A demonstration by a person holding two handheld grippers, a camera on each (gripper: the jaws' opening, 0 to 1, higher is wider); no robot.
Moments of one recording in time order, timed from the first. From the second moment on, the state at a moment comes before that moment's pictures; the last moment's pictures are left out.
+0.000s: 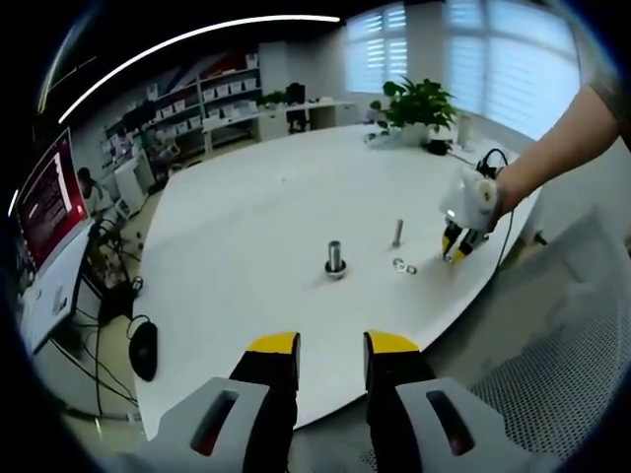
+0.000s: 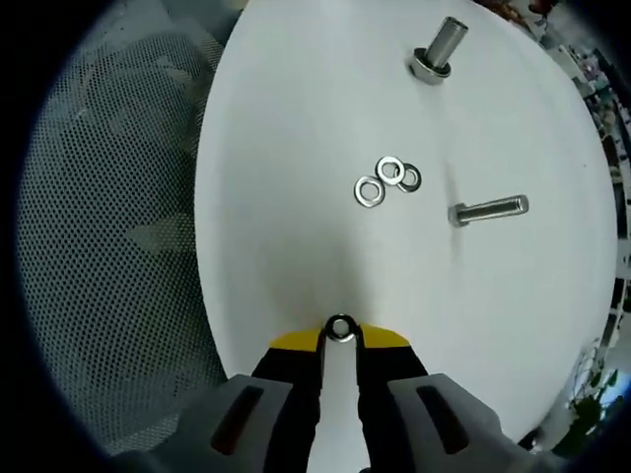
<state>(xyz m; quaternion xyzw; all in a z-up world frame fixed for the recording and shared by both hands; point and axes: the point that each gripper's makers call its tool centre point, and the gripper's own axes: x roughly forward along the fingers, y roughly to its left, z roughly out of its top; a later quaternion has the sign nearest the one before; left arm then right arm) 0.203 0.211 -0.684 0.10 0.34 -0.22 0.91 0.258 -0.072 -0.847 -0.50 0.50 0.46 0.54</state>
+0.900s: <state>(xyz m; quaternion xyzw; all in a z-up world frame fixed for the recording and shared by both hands) 0.204 0.210 -0.683 0.10 0.34 -0.23 0.91 0.275 -0.055 -0.843 -0.36 0.51 0.46 0.64</state>
